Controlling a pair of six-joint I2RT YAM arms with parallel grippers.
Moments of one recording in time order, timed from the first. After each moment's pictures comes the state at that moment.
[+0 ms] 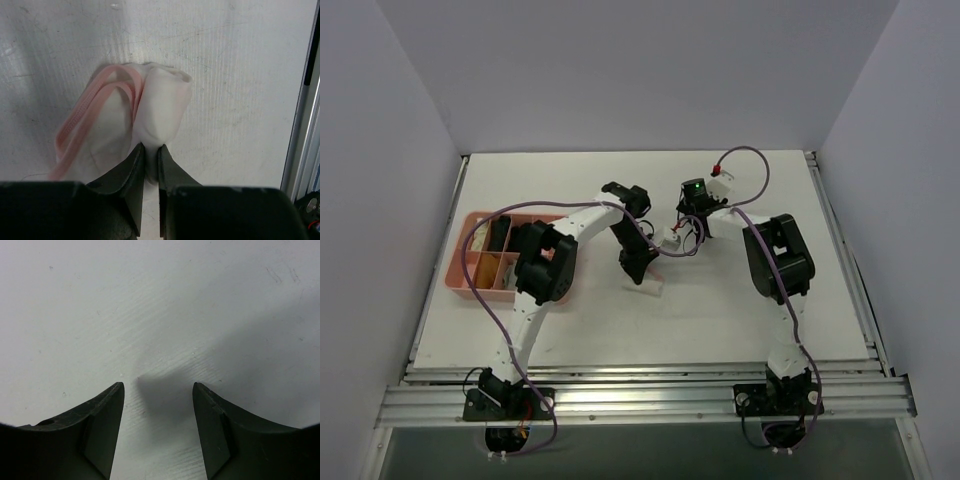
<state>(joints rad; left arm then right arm) -0.62 2.39 2.02 -1.30 0.65 0.95 0.37 2.16 1.34 0.05 0.46 0.80</state>
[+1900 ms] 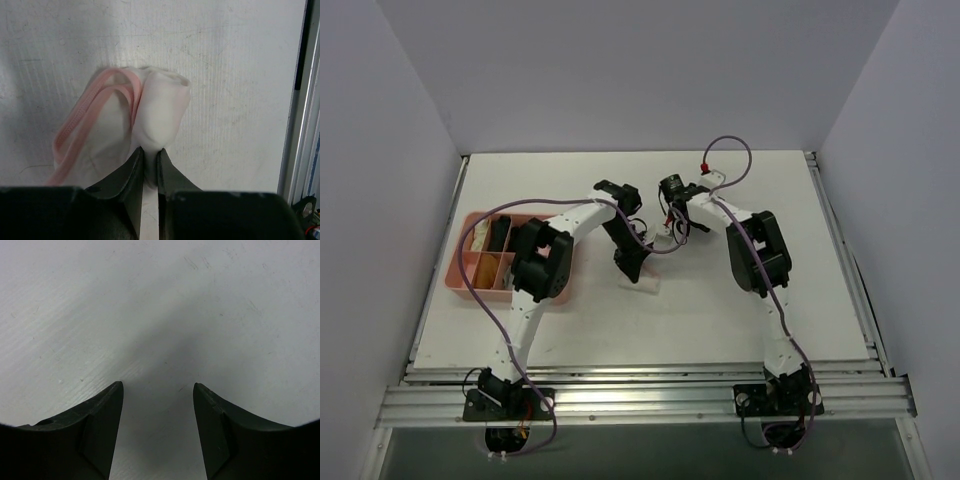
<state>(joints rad) -0.57 2.40 2.02 -1.31 0.70 0.97 0.45 2.33 1.72 -0.58 0.79 0.94</state>
